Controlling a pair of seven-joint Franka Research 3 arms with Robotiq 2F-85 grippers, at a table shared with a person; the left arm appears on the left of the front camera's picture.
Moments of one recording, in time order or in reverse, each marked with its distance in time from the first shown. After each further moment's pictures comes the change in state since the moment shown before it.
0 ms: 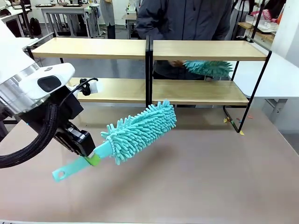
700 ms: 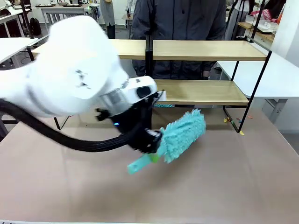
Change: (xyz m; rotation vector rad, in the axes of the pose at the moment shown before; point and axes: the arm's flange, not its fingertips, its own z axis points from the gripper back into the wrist) left arm 0.121 -0.053 -0.108 0.028 0.033 0.079; right arm 0.000 0.000 0.000 0.000 0.000 0.000
